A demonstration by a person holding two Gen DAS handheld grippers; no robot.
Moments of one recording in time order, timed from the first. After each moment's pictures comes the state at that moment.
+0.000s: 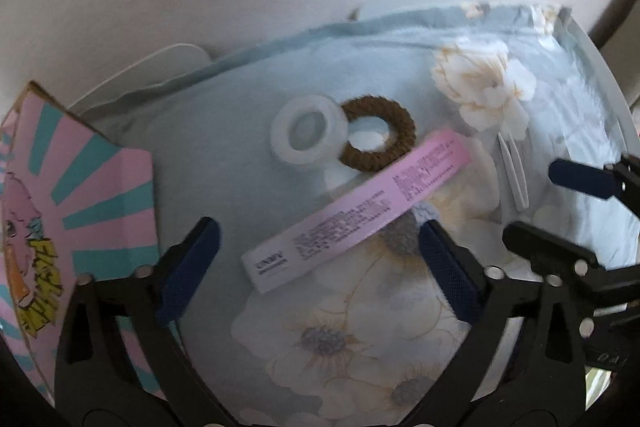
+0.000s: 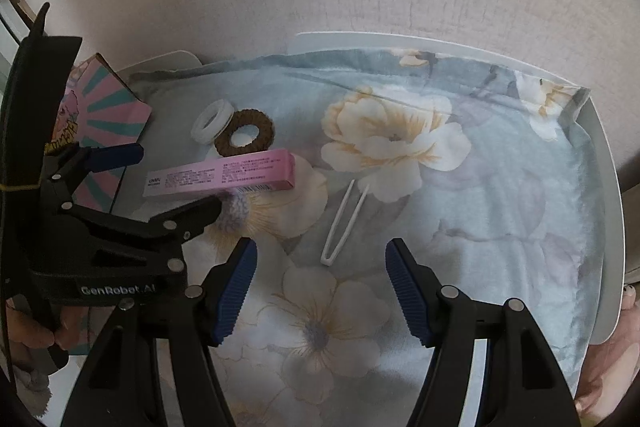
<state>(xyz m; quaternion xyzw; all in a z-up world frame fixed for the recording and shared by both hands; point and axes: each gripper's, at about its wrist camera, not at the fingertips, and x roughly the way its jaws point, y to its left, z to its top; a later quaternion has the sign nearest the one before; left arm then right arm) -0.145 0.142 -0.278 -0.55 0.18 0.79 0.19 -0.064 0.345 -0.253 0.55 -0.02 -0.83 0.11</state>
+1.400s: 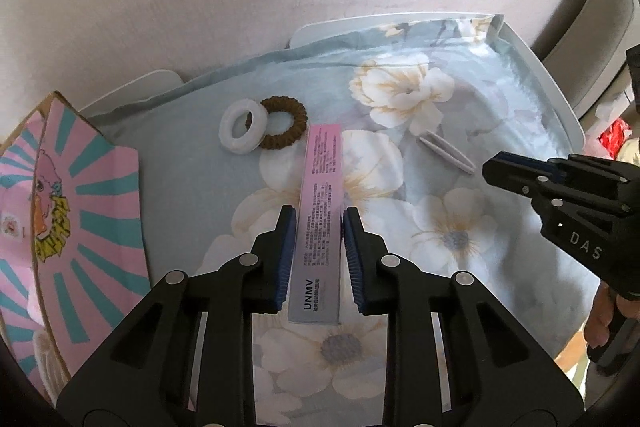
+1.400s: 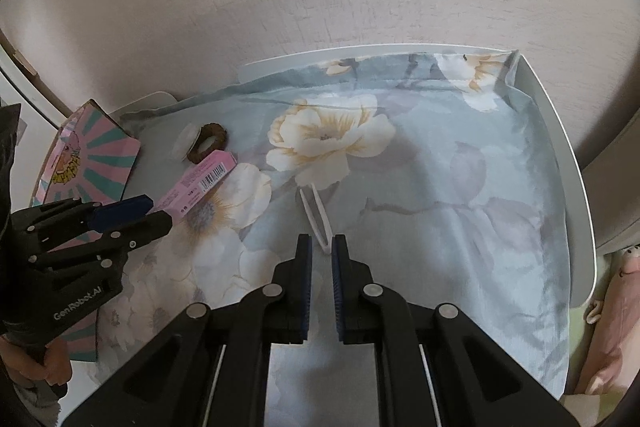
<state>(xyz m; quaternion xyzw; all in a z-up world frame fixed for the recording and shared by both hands) -0.092 0.150 -0.250 -0.53 0.15 0.80 0.23 -0.043 0.390 -0.244 0.52 -0.08 -0.85 0.09</state>
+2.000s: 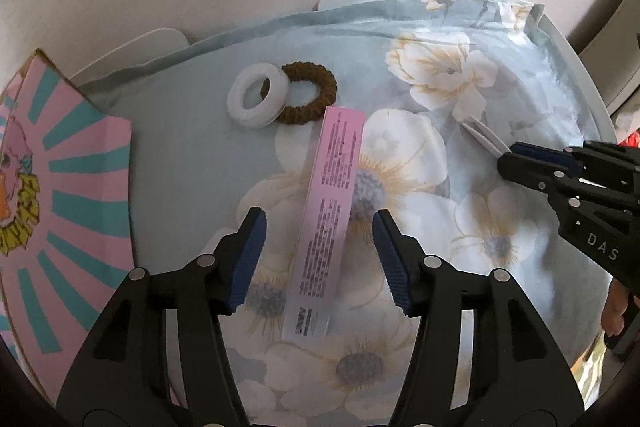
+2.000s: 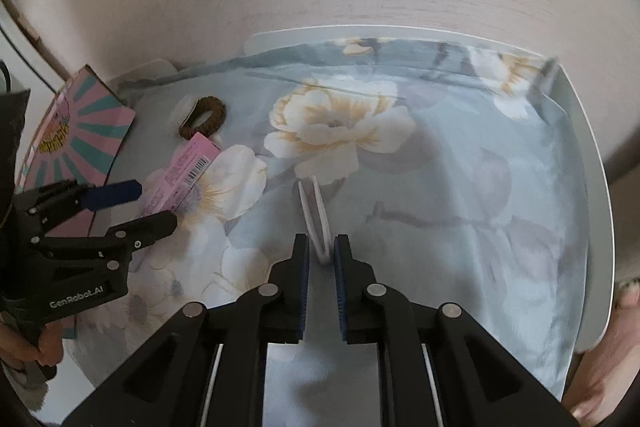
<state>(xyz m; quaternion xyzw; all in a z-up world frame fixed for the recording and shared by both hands) -0.103 0.143 -0.282 -0.55 0.14 0.80 0.20 -0.065 0.381 -0.265 0.54 -0.03 -0.83 0.13</state>
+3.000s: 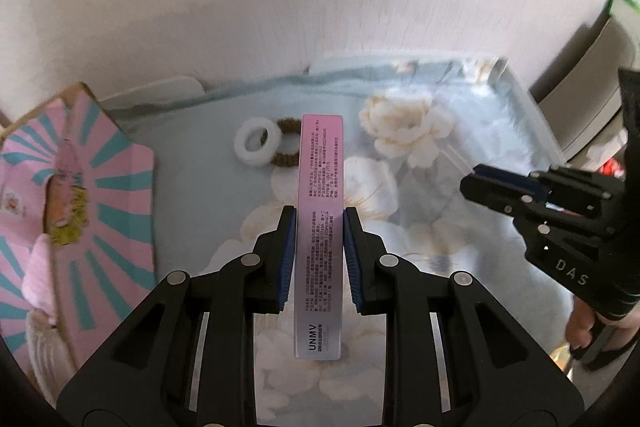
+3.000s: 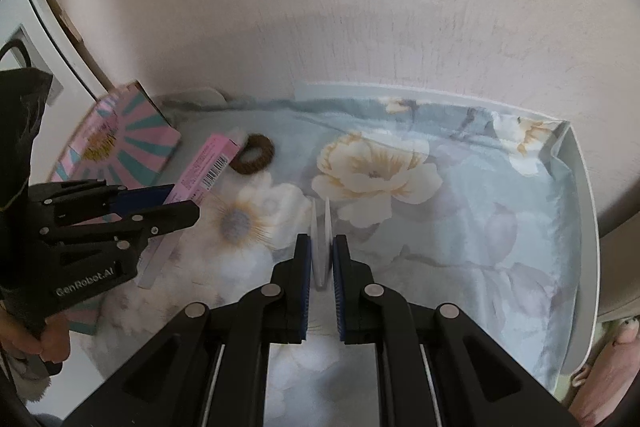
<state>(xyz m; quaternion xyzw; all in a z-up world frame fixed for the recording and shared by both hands) -0.089 0.128 -0.221 -0.51 0.09 0.83 0.22 -0.050 0.379 -0.227 0.48 -0.03 -0.86 0.18</state>
